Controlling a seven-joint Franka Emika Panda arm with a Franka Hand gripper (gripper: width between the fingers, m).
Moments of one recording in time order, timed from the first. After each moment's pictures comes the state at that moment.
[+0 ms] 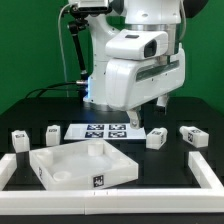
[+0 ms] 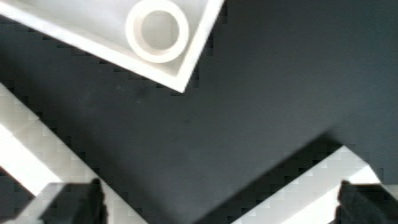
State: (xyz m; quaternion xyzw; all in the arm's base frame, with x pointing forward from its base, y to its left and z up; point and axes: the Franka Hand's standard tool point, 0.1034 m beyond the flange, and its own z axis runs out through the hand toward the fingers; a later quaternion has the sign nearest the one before) arm 0.560 0.056 0.111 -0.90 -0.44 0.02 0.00
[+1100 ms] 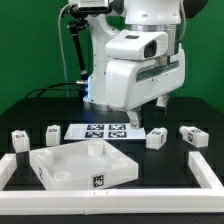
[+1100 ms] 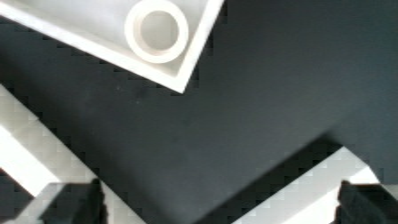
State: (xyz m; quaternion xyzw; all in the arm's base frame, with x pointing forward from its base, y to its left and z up) arm 0.559 0.056 0.110 -0.89 -0.45 0.02 0.01
